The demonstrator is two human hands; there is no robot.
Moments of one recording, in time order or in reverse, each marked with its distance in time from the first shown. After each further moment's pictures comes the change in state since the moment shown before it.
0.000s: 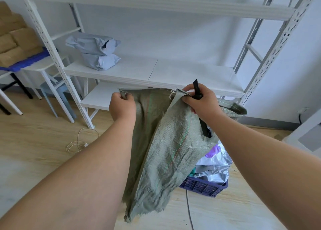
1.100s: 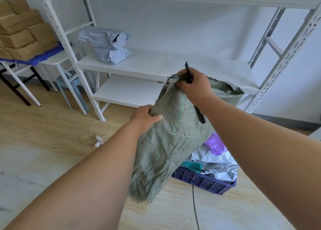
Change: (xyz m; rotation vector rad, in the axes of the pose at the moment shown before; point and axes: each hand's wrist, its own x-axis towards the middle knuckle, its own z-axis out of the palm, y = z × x) left_hand -0.032 -0.020 -0.006 0.205 -0.802 0.080; right_hand 0.028 -0.028 0.033 -0.184 -0.039 -0.086
